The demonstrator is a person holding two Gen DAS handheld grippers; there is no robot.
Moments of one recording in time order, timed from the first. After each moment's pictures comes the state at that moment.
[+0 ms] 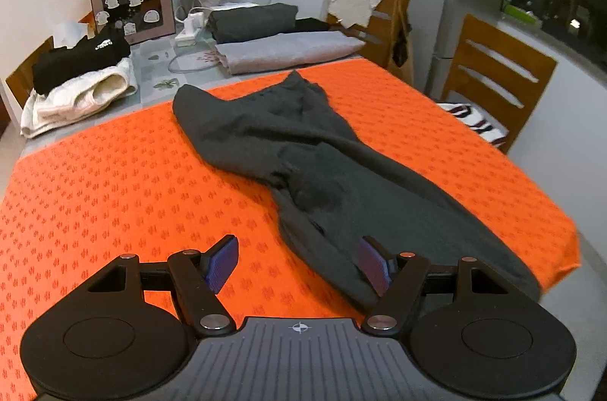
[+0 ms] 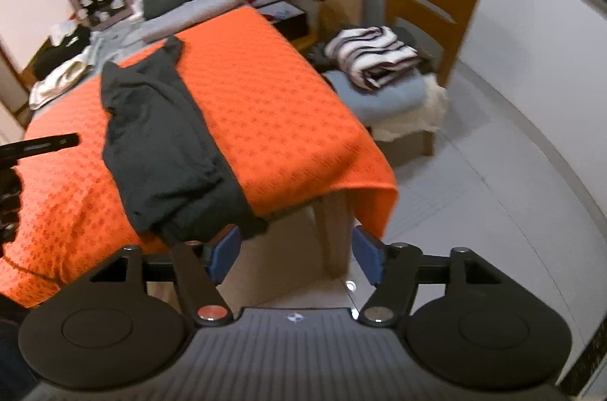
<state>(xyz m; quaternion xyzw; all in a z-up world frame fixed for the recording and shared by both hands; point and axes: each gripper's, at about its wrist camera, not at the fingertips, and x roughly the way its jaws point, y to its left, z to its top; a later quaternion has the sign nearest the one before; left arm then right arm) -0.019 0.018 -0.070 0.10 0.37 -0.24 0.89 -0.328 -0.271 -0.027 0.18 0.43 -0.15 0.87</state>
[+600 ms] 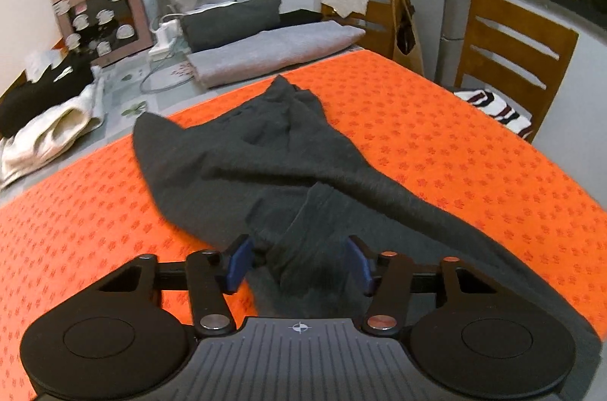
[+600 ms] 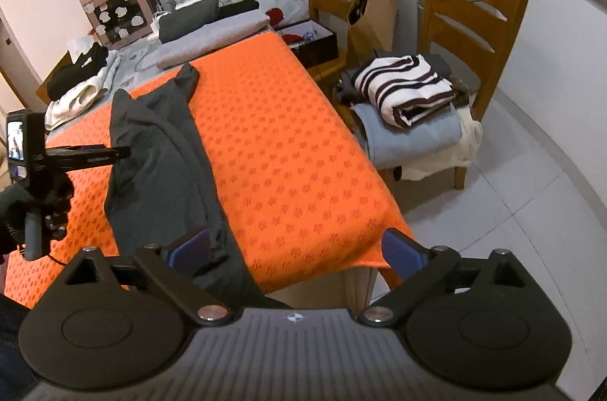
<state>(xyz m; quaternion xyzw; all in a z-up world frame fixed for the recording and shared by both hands) 0.053 -0.058 -0.109 0.16 0.36 -0.24 0.89 -0.258 -0.317 -0.025 0.18 0.40 -0.12 0.89</state>
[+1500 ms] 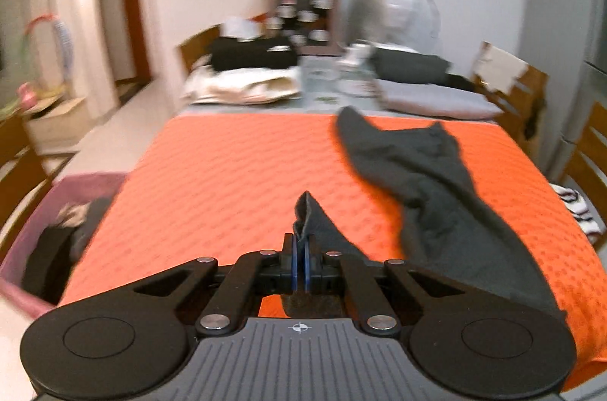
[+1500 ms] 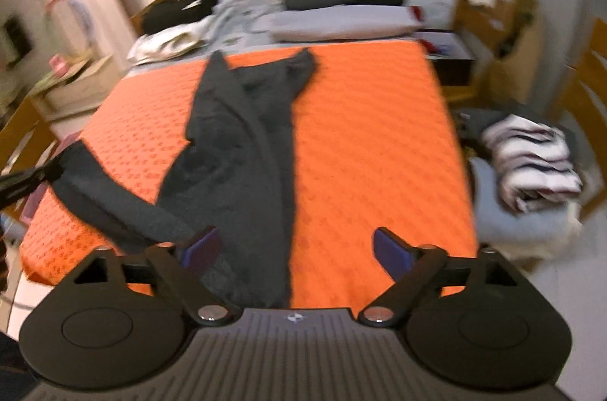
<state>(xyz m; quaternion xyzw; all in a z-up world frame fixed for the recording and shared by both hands) -0.107 0.087 -0.029 0.00 0.33 0.02 0.94 -0.086 -0.298 -0.030 0.07 0.44 0.12 0.89</state>
